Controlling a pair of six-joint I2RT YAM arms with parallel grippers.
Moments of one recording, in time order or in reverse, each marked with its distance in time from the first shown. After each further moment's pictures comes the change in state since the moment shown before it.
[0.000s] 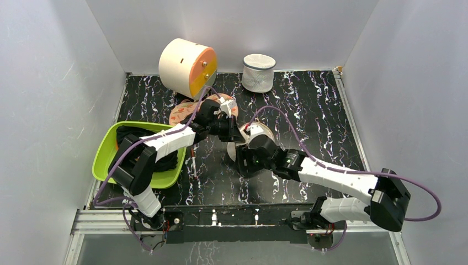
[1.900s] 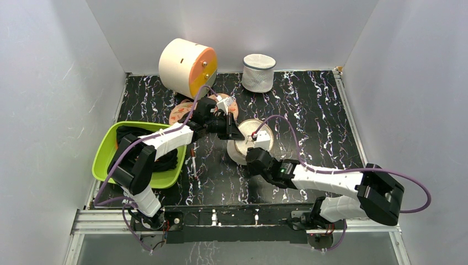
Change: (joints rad) left arm 0.042 0.001 -0.006 0.045 0.074 -0.062; right arm 0.095 0.077 -0.139 0.136 0.410 0.114
